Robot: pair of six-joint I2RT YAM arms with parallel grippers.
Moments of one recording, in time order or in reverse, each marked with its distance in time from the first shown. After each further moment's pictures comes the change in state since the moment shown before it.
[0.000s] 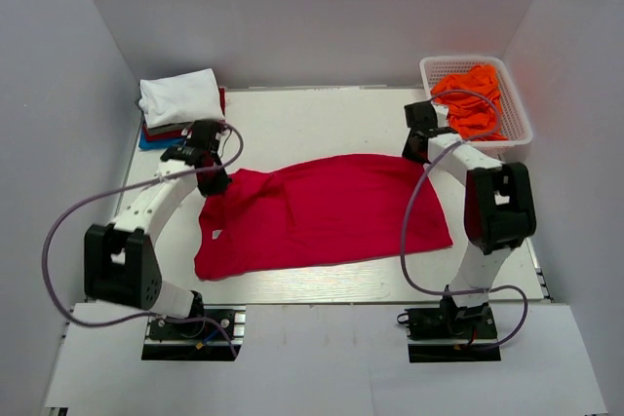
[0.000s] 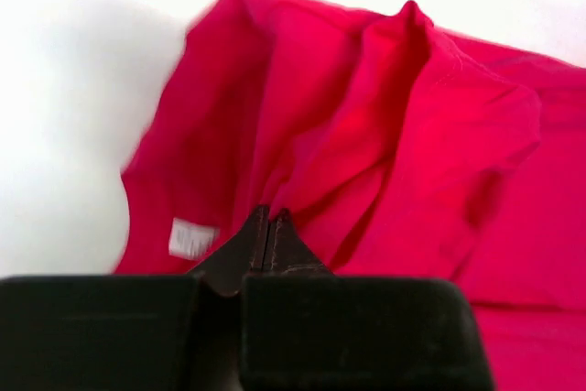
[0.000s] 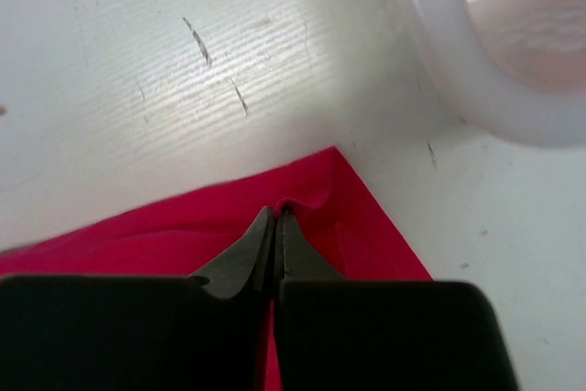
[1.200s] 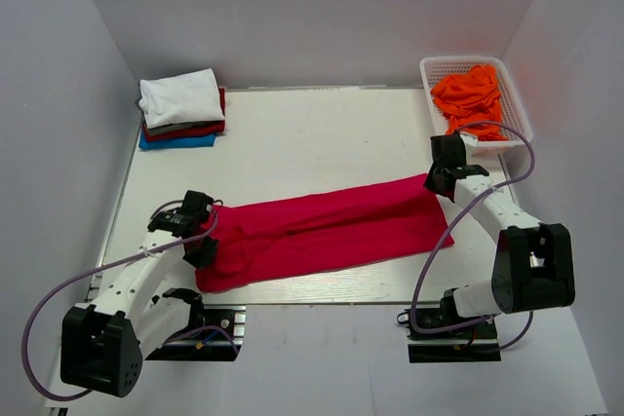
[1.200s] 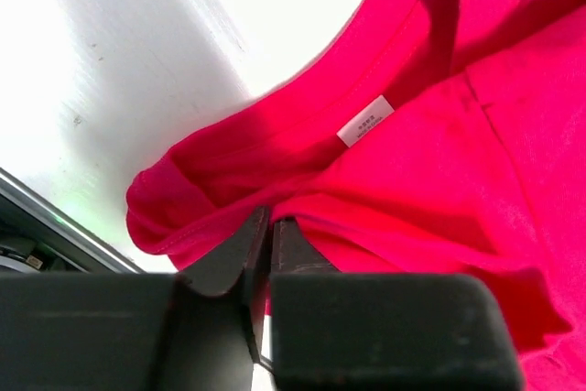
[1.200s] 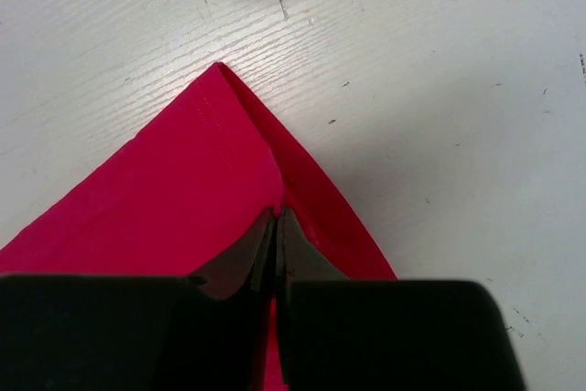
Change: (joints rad) left arm -0.011 -0.527 -0.586 -0.209 -0.051 -0.637; right arm -0.062 -0.475 -0.438 0.000 -0.002 0.001
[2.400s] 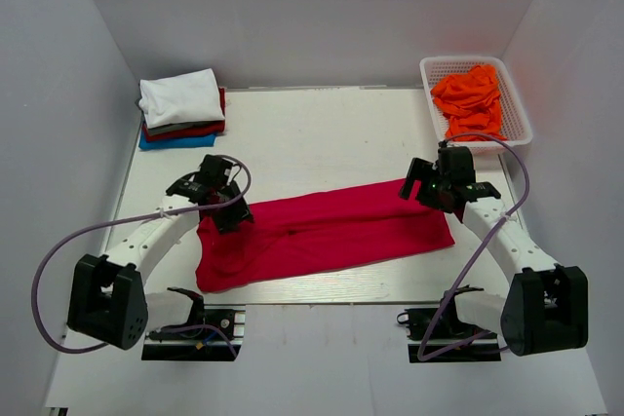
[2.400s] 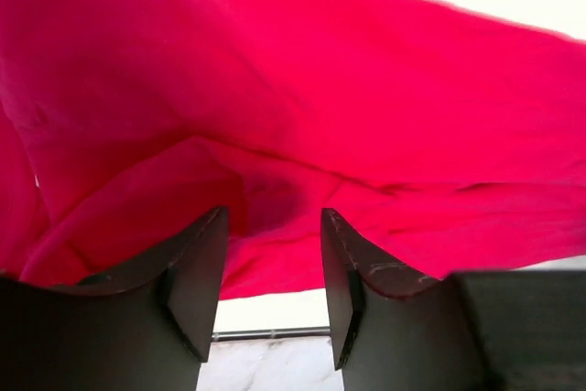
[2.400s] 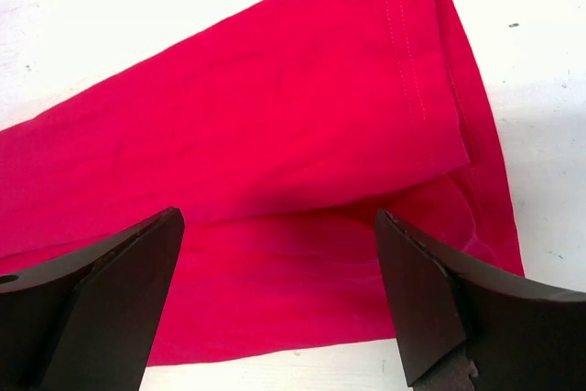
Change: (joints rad) left arm -0.098 0.256 0.251 0.263 0.299 0.433; right arm 0.010 -0.216 -0.105 -0.057 -0.411 -0.055
